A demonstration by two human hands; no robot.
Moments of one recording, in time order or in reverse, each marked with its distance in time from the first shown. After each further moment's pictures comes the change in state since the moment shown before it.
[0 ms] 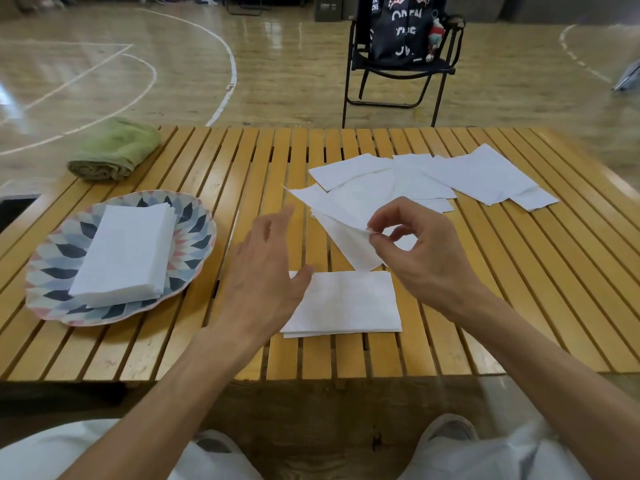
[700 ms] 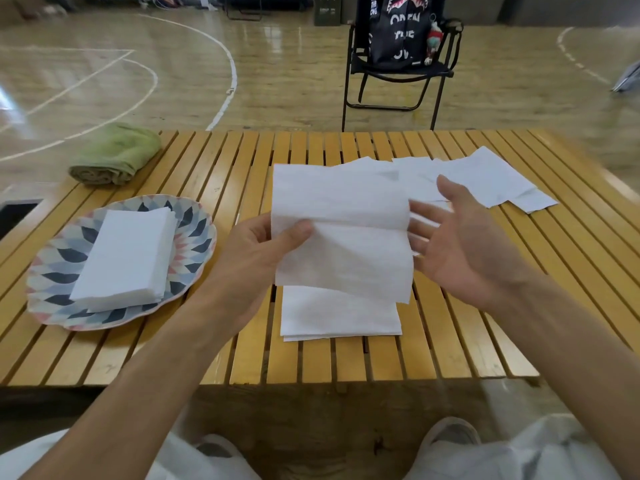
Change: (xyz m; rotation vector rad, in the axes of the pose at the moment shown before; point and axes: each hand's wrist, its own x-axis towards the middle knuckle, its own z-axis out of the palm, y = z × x) left_hand 0.014 0.012 -0.038 -1.231 -0.269 -0.329; right_hand 0.009 0.006 -0.037 1.099 -0.081 0.720
